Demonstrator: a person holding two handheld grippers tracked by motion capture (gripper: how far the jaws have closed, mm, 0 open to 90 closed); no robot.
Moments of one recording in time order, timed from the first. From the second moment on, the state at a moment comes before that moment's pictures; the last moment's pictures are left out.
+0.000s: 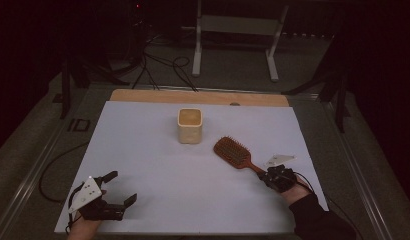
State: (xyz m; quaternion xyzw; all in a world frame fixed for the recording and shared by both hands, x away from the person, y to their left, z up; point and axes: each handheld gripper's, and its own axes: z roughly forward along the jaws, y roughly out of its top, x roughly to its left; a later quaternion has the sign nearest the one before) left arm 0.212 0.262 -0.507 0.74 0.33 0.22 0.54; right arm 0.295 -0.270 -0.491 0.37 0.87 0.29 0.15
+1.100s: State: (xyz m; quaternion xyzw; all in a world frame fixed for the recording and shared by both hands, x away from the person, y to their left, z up) left arm 0.212 0.262 -0.507 0.74 0.33 0.22 0.54; right arm 0.322 -0.264 -0.444 0.29 0.91 0.26 0.16
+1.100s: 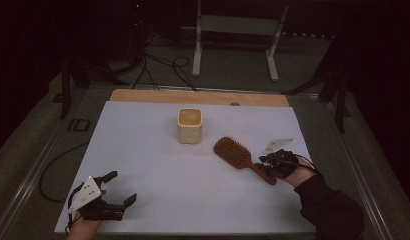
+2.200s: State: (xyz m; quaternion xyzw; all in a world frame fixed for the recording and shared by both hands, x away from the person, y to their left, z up) left arm 0.212 0.263 -0.508 0.74 0.33 0.22 0.54; right arm 0.357 -0.246 -0.484 0.30 0.93 0.20 0.08
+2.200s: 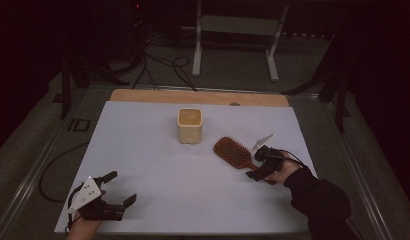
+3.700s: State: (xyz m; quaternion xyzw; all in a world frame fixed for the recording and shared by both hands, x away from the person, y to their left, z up) left arm 0.211 0.263 -0.508 0.74 0.33 0.22 0.54; right arm 0.379 -0.218 -0.492 0.33 0.94 0.08 0.05
